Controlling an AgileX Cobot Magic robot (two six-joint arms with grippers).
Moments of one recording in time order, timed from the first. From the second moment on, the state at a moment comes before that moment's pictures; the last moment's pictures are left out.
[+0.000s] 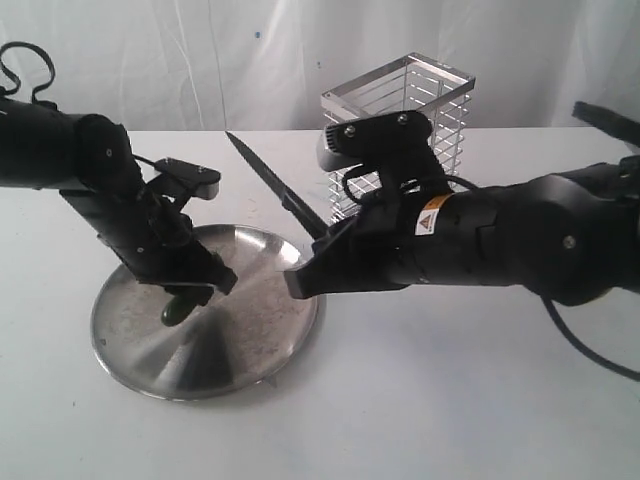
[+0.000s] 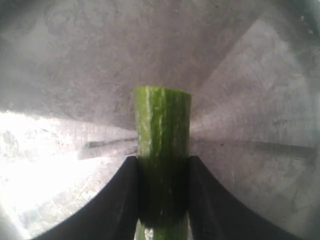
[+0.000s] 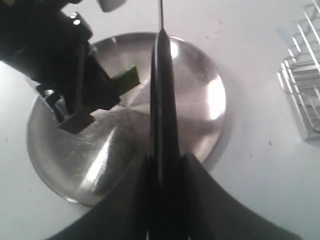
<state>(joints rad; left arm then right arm) -0.32 1.84 -1.17 -0.21 0.64 0.25 0.70 1.45 -0.83 0.27 0.12 -0.14</state>
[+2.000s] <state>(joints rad) -0.32 1.56 -1.14 -0.18 0.71 0.24 0.77 1.67 -0.98 -0.16 0.38 -0.05</state>
